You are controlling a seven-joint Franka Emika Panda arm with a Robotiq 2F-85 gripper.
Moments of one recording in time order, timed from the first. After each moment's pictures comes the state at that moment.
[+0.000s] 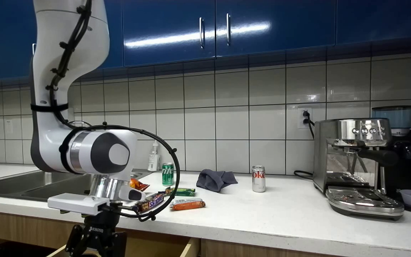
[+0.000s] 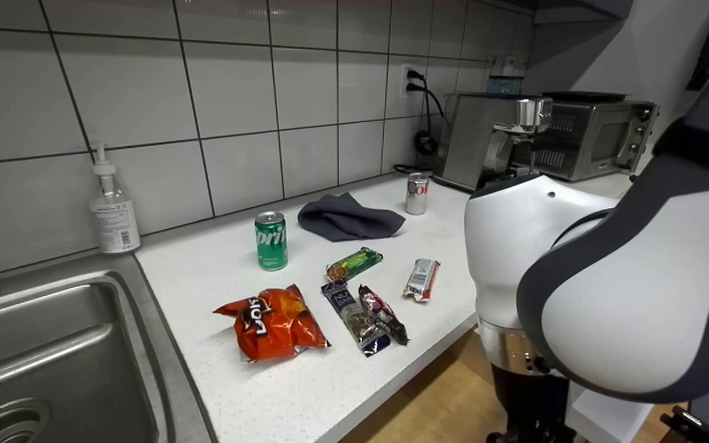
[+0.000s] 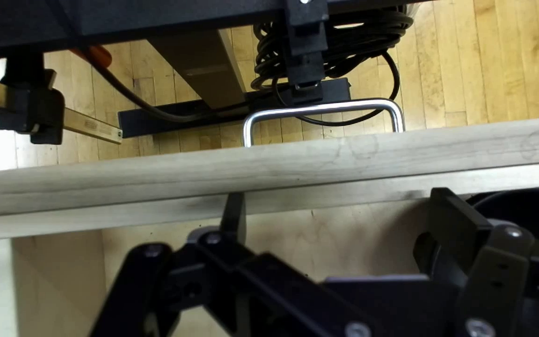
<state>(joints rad) 0.10 0.26 0.10 -2.66 0.13 2.56 0.14</state>
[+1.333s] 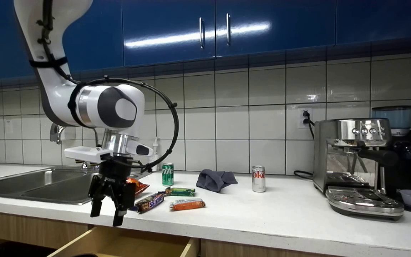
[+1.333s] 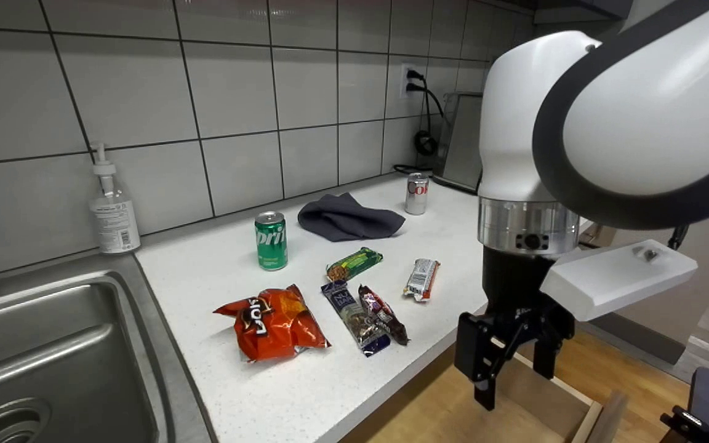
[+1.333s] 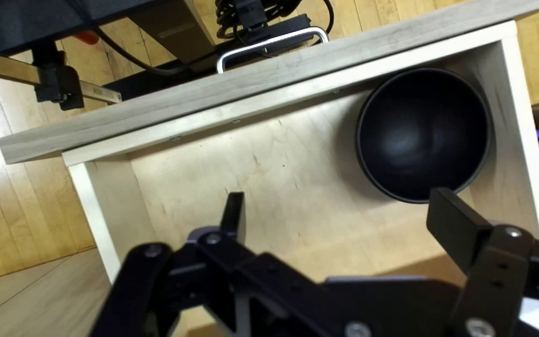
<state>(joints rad) 0.10 -0.03 0.06 -2.64 0.18 2.41 0.26</state>
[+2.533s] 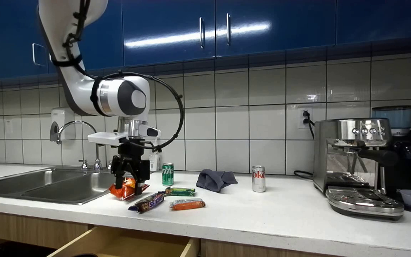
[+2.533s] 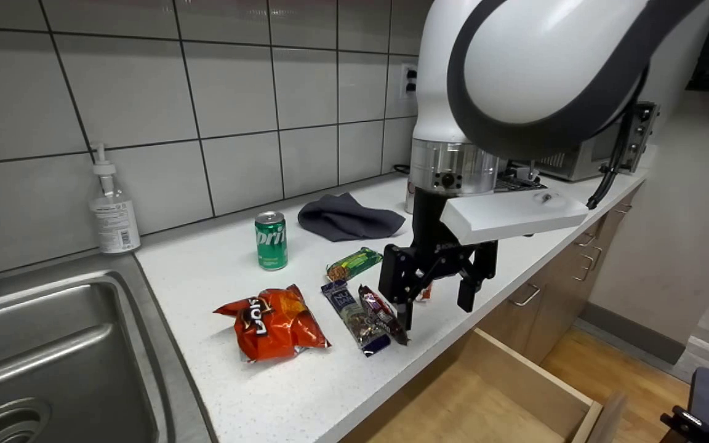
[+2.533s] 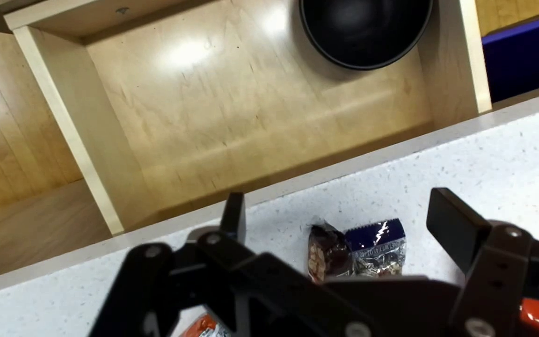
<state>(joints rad) 0.10 0.07 0.06 -2.41 0.09 2.41 0.37</state>
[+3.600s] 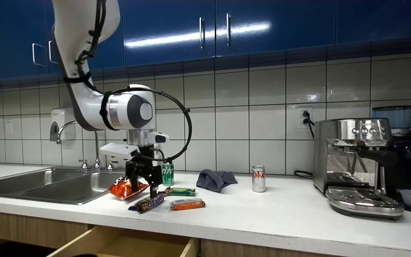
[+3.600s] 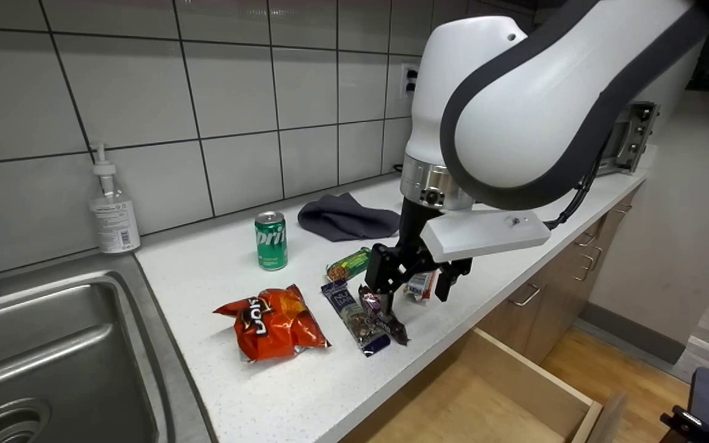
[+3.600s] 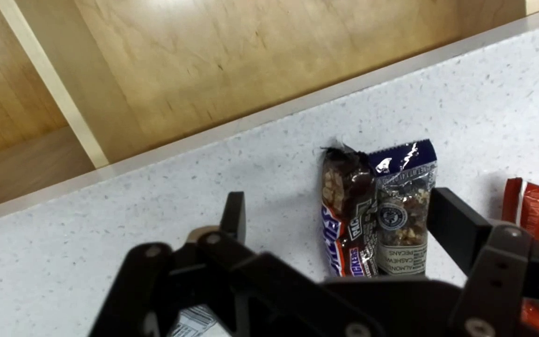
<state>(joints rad) 0.10 0.17 0.03 -2.39 0.00 2.63 0.42</state>
